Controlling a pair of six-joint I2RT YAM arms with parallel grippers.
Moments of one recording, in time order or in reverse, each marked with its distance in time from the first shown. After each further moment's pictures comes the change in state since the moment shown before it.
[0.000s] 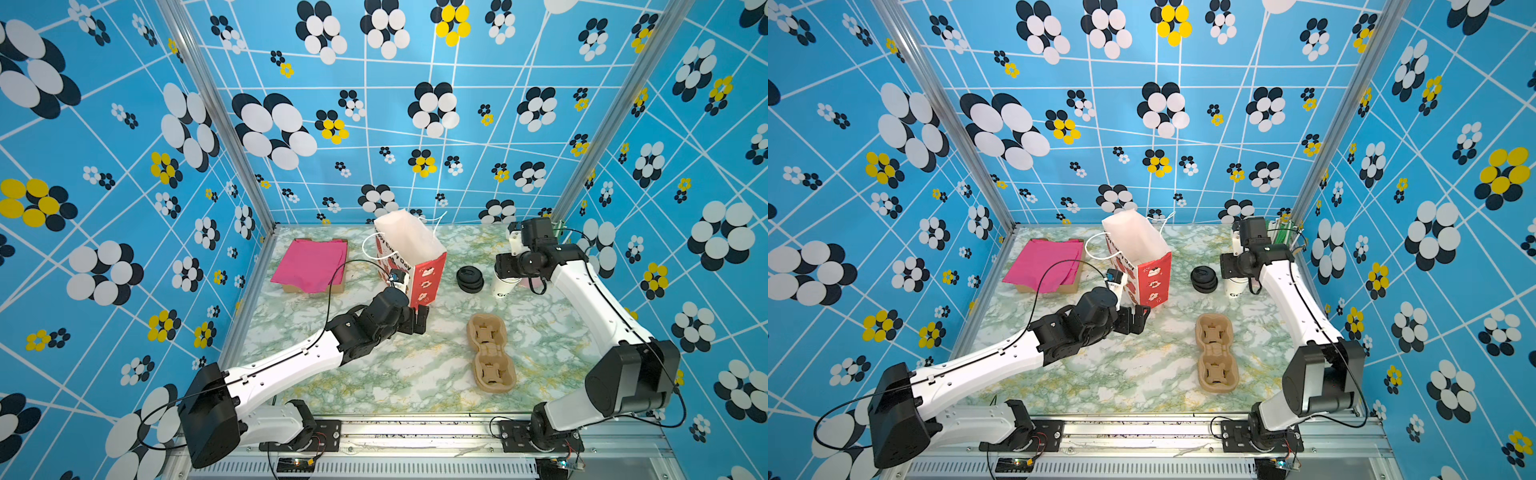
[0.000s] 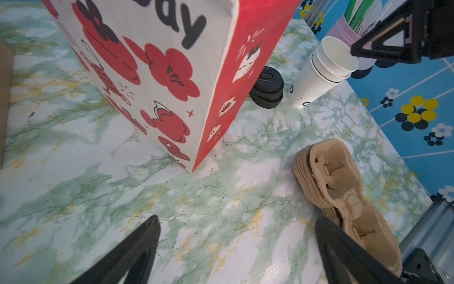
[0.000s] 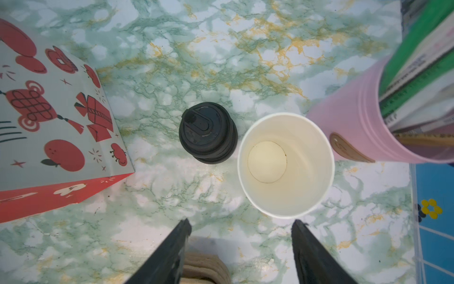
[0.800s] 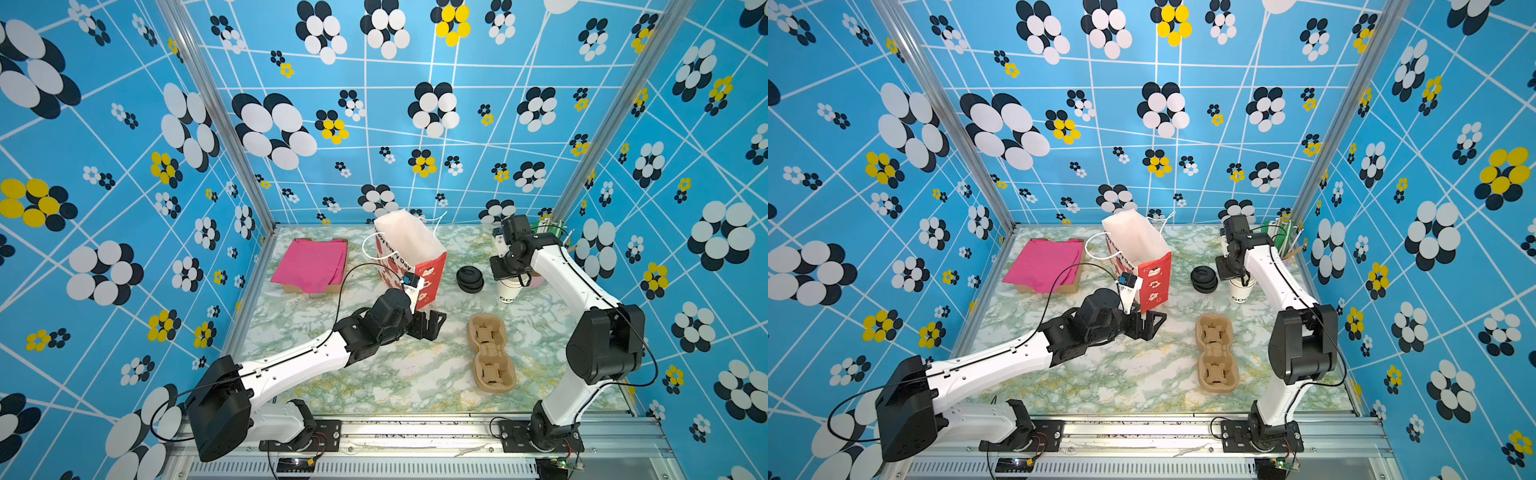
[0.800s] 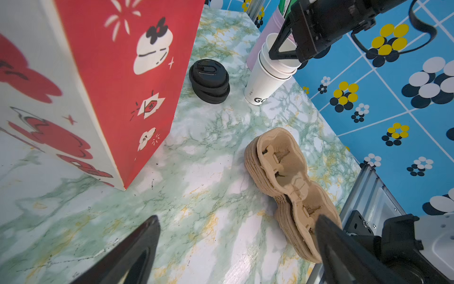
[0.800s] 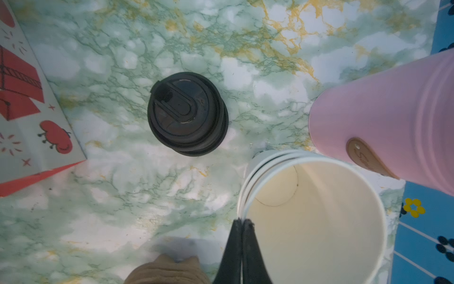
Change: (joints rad) left arm 0.000 0.079 -0.029 0.195 0.204 0.002; right arm 0.016 0.179 0.102 -0.092 0.075 -0.072
